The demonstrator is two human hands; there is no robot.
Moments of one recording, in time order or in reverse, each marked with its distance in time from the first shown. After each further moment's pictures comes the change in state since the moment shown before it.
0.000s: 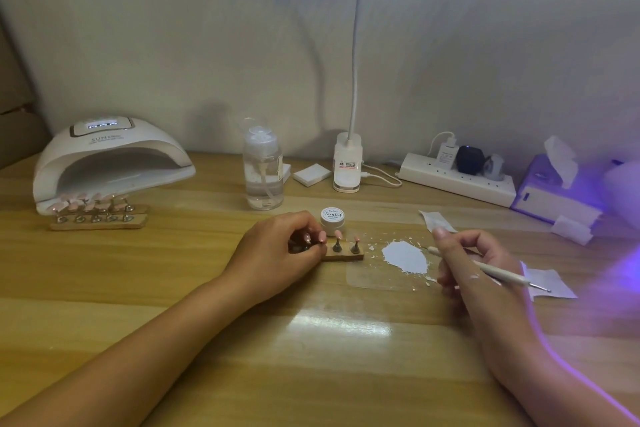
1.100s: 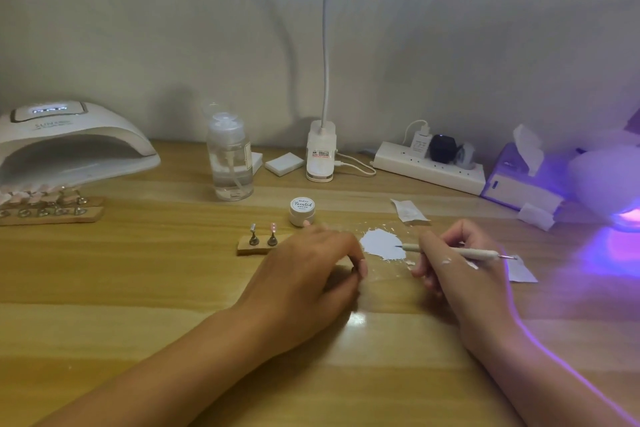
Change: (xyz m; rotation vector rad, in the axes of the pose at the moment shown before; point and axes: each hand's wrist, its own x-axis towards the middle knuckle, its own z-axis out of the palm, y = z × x) left_hand -0.021 0.054 0.040 0.048 -0.041 0.341; right_hand 0.006 -0.005 -0.011 -0.088 0.057 0.025
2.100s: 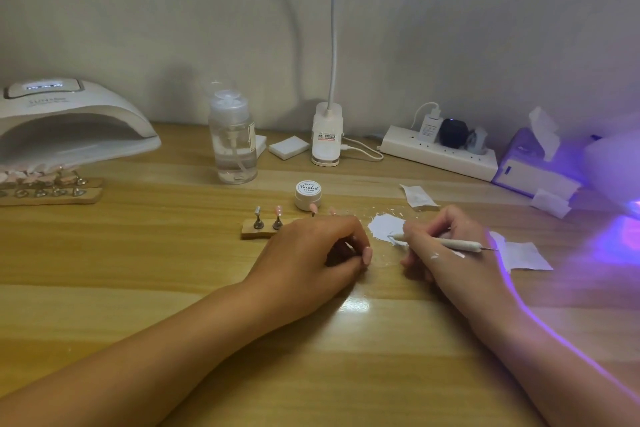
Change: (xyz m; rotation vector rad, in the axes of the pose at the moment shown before) left_hand 0.006 -0.008 0.002 -0.174 -0.069 -0.095; right_hand 0.000 0.003 0.004 -0.275 -0.125 0.000
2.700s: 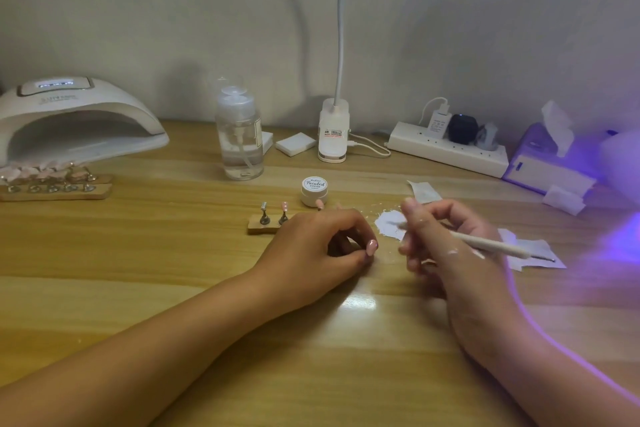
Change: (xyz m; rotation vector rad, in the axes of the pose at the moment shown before) left_hand 0.003 -0.004 0.000 -0.112 -0.010 -0.063; right_hand -0.020 -0.024 0.012 0.497 -0.069 0.022
